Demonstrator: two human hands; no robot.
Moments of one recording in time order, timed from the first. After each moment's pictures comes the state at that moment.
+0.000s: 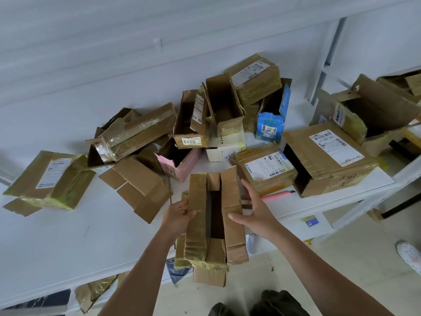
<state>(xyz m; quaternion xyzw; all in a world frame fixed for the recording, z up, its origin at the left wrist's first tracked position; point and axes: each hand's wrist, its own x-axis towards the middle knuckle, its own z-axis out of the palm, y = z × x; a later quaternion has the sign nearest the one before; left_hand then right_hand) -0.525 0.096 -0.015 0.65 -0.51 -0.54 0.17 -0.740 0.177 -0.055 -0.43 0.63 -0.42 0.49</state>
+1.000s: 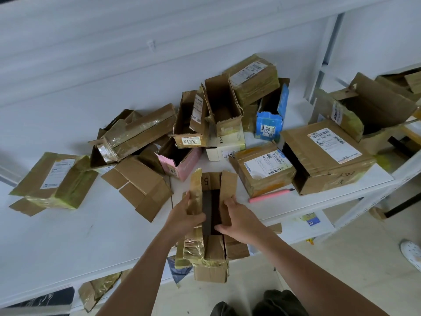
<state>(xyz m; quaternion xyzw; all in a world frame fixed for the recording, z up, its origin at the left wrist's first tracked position) -0.525 0.101 -0.024 0.61 -0.63 -0.47 0.08 -0.702 0.177 -0.027 -0.62 0.69 -0.14 0.34</state>
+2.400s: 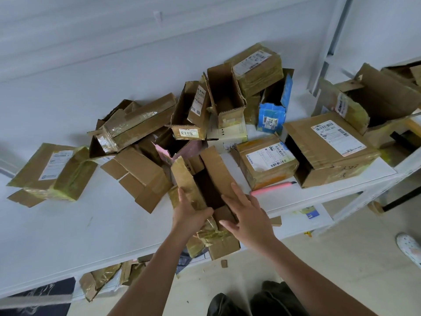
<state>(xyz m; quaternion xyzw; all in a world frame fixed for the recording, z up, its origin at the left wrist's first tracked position) -0.540 0.122 -0.026 0.69 -0.58 -0.42 0.11 -0.701 0.202 -0.055 -0.65 0.71 -0.17 0.20</state>
